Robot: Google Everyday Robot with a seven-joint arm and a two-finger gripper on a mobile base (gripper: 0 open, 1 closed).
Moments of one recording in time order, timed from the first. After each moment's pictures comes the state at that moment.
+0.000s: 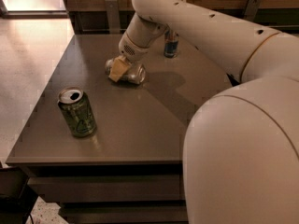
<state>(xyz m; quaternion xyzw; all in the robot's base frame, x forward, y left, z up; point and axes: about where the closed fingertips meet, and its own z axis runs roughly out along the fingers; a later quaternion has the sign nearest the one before) 0.689 0.083 0.825 -0.53 0.81 0.15 0.22</state>
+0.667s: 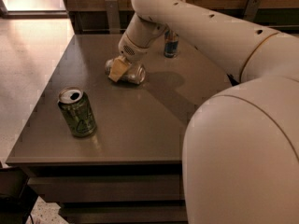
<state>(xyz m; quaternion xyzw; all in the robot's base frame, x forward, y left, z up) 0.688 0.085 0.825 -0.53 0.81 0.15 0.21</state>
